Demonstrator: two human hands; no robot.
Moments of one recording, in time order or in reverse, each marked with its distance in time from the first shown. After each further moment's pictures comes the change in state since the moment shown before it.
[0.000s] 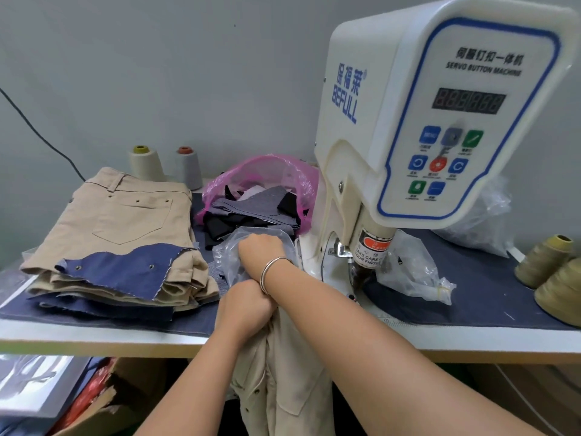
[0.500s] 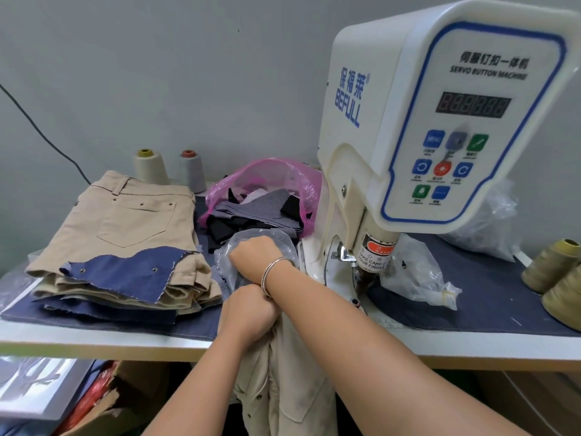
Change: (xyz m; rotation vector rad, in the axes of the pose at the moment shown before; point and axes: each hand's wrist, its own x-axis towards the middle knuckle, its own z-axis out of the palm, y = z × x) left_hand -0.002 0.002 0.000 -0.012 0.004 0.002; right_hand 0.006 -0.006 0.001 -0.092 0.007 -0.193
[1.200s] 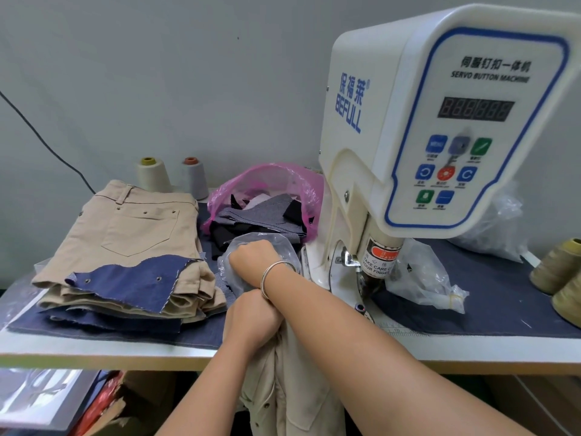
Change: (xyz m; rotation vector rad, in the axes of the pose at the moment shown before) left_hand 0.000 0.000 -0.001 -0.032 0.001 -0.051; right_hand 0.015 -0.007 -0.014 0.005 -0.294 0.063
